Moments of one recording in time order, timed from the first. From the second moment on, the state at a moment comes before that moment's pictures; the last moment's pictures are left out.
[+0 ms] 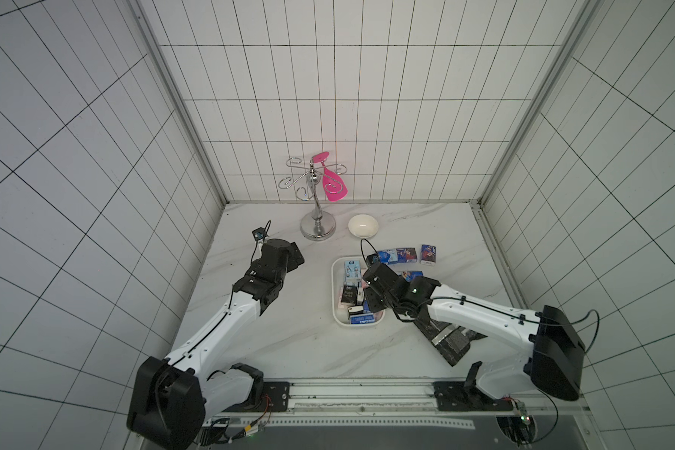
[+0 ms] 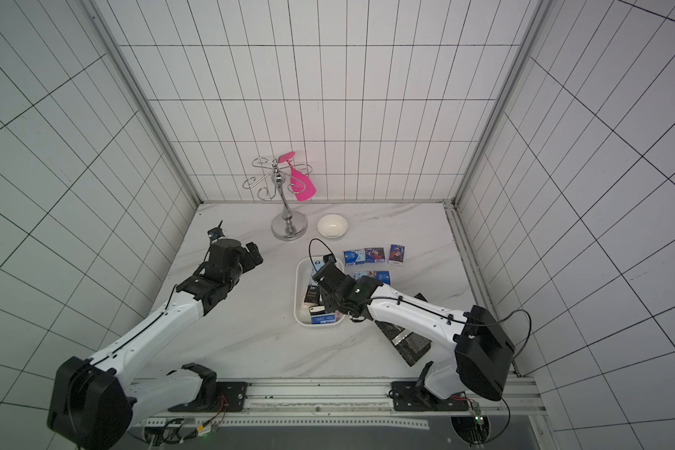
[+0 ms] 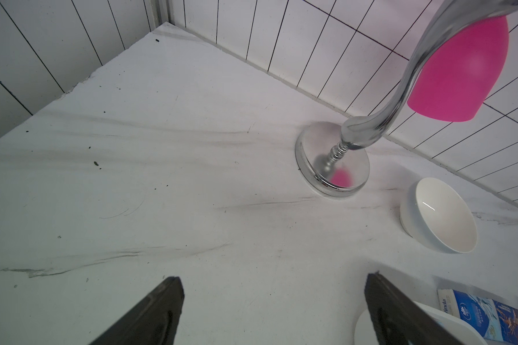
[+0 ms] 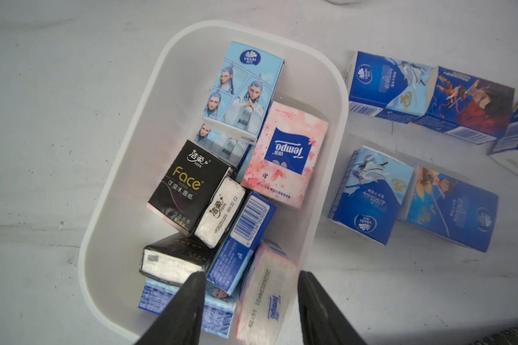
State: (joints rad) left arm -0.34 1.15 0.79 -0.26 -0.37 -0.64; right arm 1.07 1.46 1.03 -0.61 0.29 0.49
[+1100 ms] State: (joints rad) left arm -0.34 1.14 0.79 -0.26 -0.37 -0.64; right arm 1.07 1.50 0.96 -0.57 0.28 0.54
